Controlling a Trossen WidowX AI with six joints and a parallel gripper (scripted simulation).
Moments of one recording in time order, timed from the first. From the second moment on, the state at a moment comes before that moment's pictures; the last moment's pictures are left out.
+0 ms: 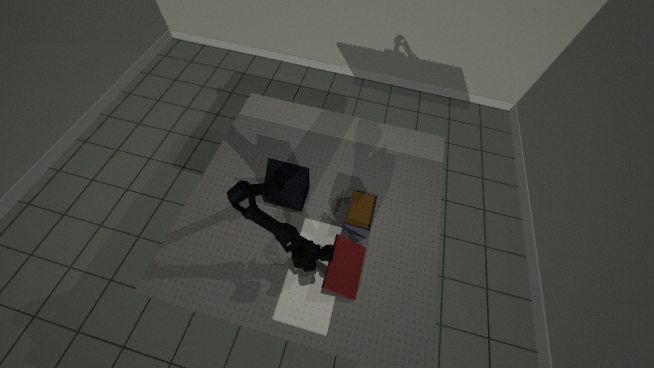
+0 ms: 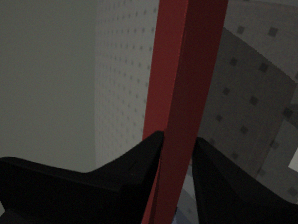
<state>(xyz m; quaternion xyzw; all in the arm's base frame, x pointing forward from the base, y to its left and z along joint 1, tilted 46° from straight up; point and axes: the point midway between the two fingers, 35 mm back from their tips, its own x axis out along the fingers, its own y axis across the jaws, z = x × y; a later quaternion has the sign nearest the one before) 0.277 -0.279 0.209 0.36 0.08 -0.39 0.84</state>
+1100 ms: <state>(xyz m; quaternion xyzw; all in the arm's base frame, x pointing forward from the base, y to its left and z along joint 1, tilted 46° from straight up) 0.275 -0.296 0.195 0.36 0.07 -0.38 0.85</state>
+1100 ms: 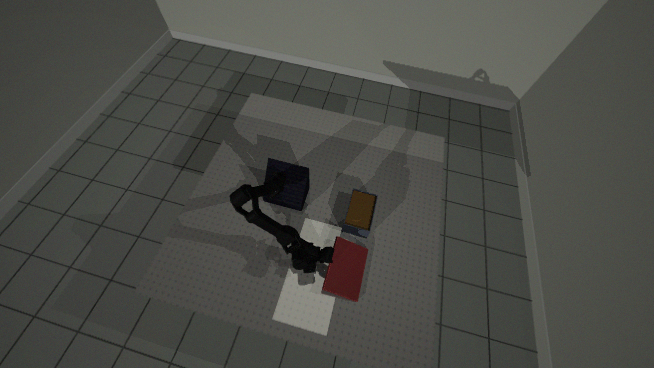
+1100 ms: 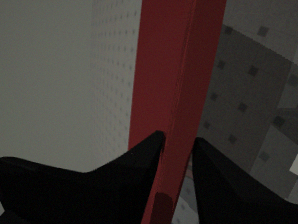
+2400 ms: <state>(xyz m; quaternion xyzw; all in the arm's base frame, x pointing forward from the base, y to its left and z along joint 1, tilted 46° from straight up) 0.235 -0.292 0.193 0.36 0.08 -0.39 0.84</state>
